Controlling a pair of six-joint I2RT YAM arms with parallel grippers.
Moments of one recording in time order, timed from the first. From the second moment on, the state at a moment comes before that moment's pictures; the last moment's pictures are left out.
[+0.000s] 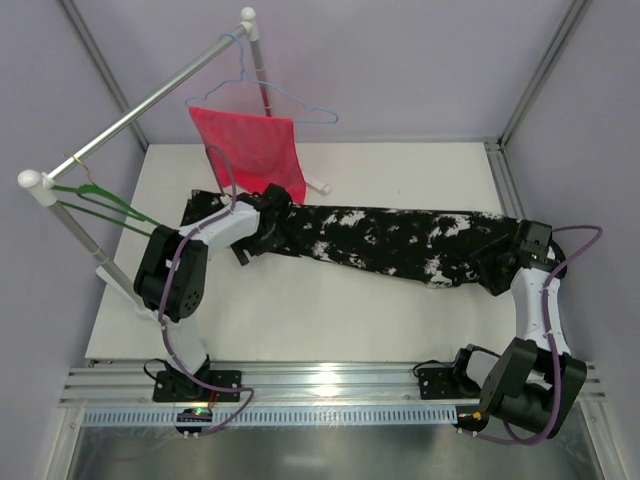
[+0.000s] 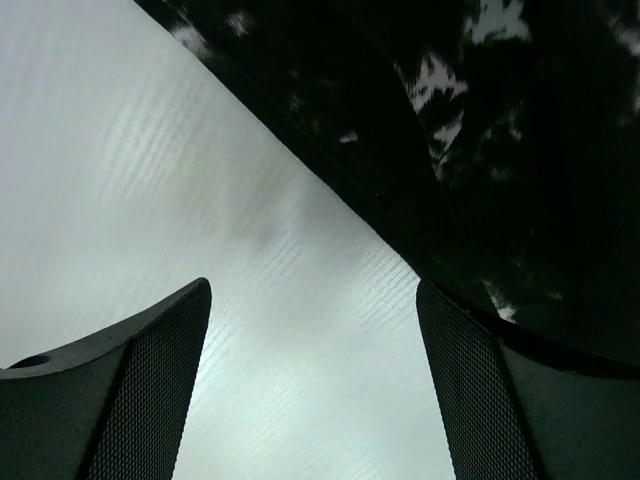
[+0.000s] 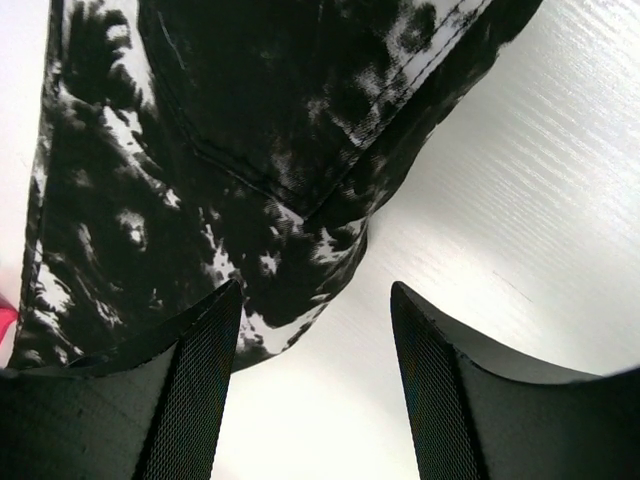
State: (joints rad) left arm -0.45 1.86 1.33 -0.88 -0.47 -1.06; right arm -0.42 1.08 0.74 -0.67 -0.12 0.72
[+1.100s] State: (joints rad) left arm -0.46 1.83 1.23 -0.67 -0.45 -1.14; right arm -0.19 1.40 0.69 -0.42 0.03 0.74
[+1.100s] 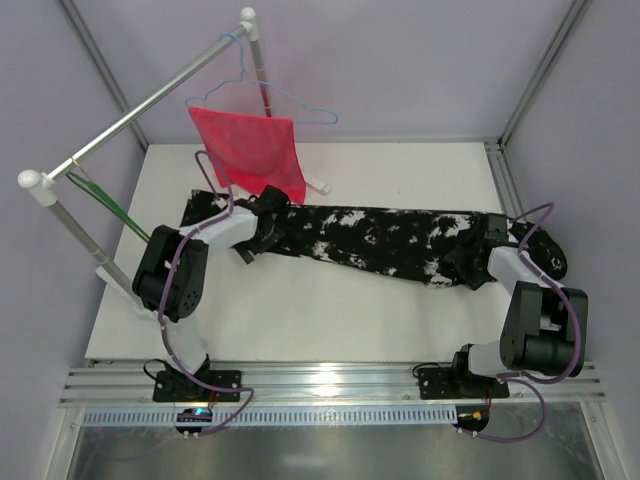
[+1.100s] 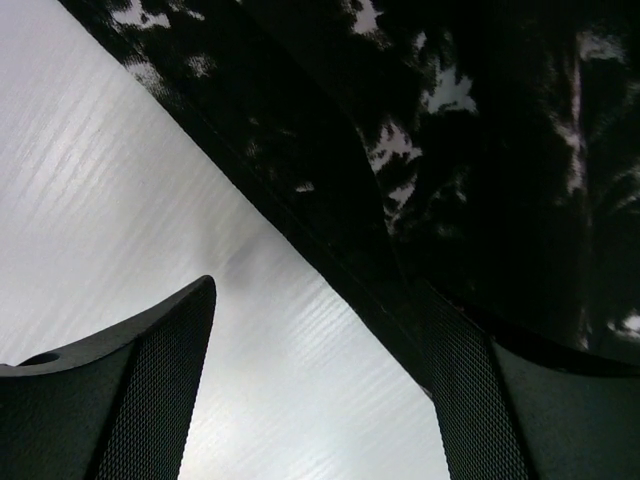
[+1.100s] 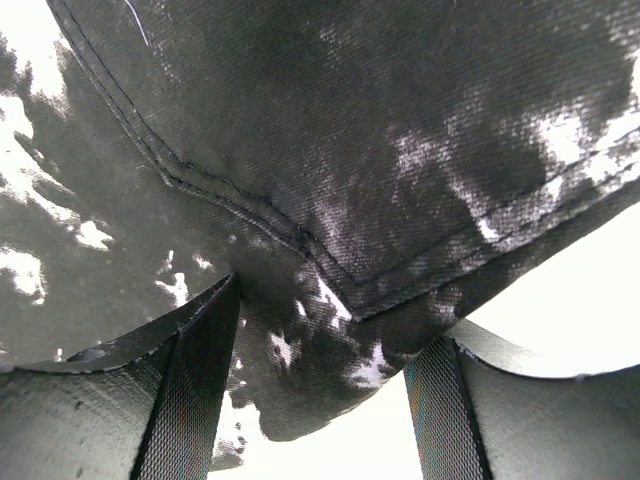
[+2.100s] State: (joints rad) left arm -0.46 1.92 1.27 -0.74 -0.57 -1.29; right arm -0.11 1.22 0.76 -0.60 0.04 0.68
